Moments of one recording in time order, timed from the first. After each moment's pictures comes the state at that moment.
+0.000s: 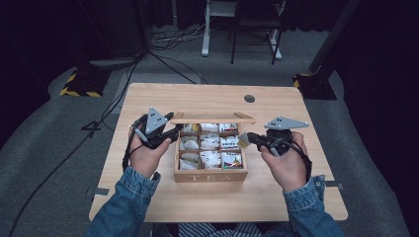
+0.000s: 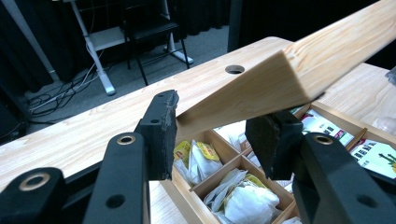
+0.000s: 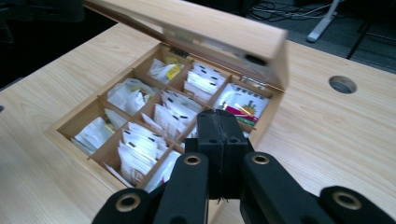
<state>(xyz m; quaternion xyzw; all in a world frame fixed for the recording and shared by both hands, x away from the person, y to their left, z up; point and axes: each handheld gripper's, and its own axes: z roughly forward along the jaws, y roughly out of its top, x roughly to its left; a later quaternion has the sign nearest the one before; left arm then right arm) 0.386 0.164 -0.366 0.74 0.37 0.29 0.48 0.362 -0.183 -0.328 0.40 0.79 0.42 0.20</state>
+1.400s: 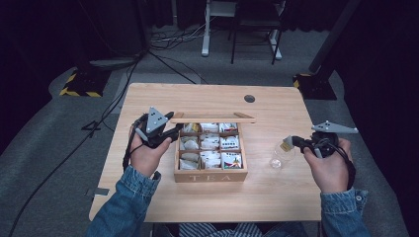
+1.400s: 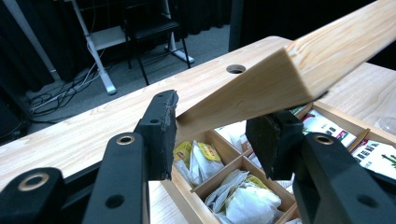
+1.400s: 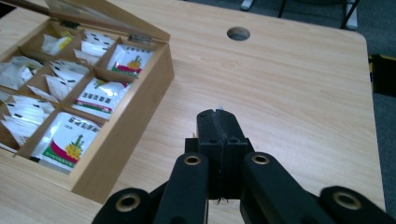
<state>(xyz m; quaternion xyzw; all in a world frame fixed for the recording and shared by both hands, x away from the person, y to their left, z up) 0.388 0.163 -0.366 0.74 0.37 0.29 0.48 0.360 -0.289 -0.339 0.50 0.75 0.36 0.23</state>
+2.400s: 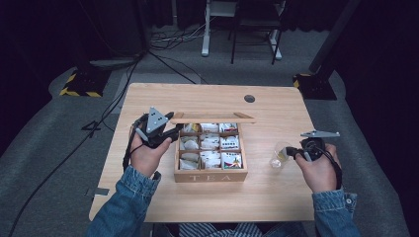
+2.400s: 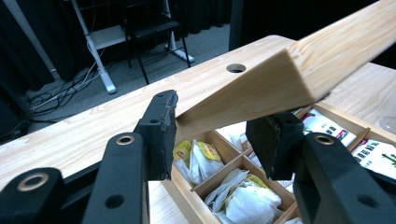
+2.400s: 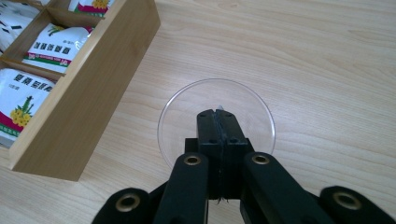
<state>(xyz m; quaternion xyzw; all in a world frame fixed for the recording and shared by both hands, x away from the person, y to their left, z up) 0.388 0.163 -0.366 0.74 0.37 0.29 0.48 0.379 -0.292 -0.392 0.53 0.77 0.31 0.18</state>
